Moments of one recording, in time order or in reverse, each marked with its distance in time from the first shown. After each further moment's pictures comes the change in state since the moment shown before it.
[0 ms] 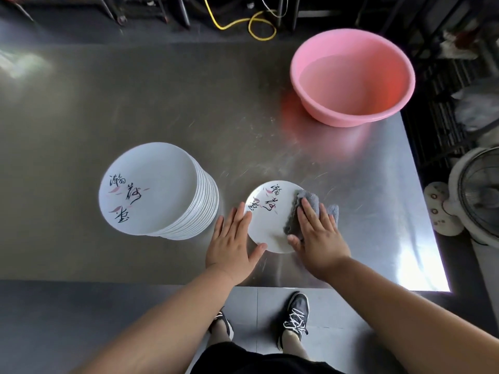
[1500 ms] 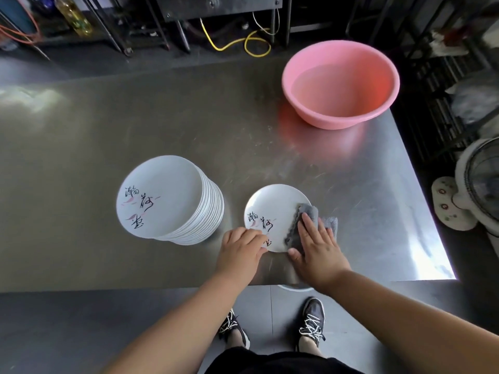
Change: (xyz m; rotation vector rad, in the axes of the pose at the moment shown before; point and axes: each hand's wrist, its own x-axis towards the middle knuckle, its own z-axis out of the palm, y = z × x) left_hand -0.013 0.006 -0.011 -0.099 0.332 0.223; right_hand -0.034 -0.014 0.018 0.063 0.018 -0.015
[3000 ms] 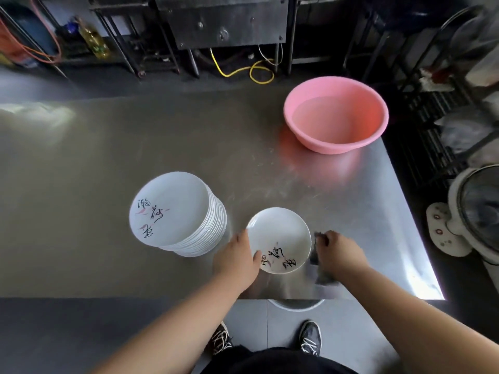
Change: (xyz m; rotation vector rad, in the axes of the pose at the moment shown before) left_hand 0.030 0.020 -0.054 -0.022 -0.344 -0.471; right_hand 0.013 0.023 -0.061 0.288 0.116 0.416
